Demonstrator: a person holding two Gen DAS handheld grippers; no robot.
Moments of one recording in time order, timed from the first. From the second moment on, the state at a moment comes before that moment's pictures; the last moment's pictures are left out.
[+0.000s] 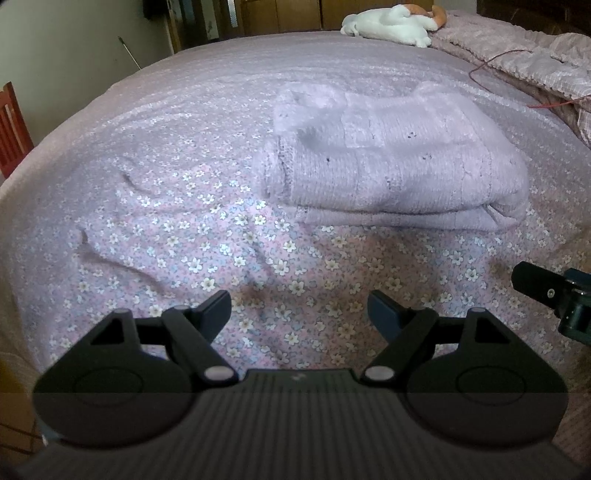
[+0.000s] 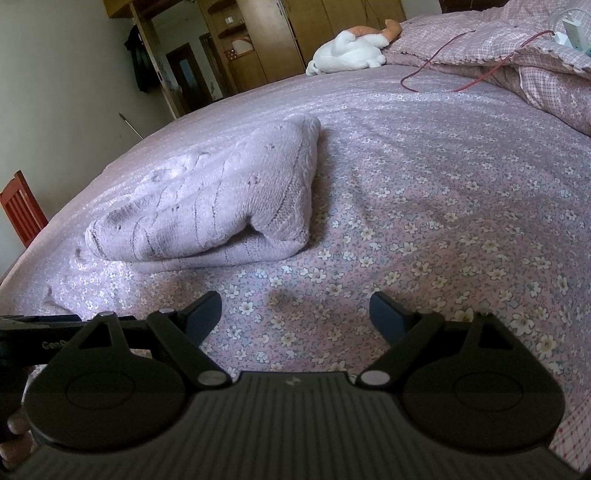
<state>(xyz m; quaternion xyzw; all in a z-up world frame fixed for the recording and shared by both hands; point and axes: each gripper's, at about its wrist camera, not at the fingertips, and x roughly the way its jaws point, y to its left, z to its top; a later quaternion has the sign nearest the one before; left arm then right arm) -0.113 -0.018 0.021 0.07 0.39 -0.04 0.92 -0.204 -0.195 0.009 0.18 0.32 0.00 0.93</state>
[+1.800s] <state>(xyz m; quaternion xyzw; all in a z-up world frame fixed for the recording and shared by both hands) -0.119 -0.017 0.029 0.07 0.37 -0.05 0.92 -0.204 -0.189 0.010 0.16 0.32 0.00 0.93</state>
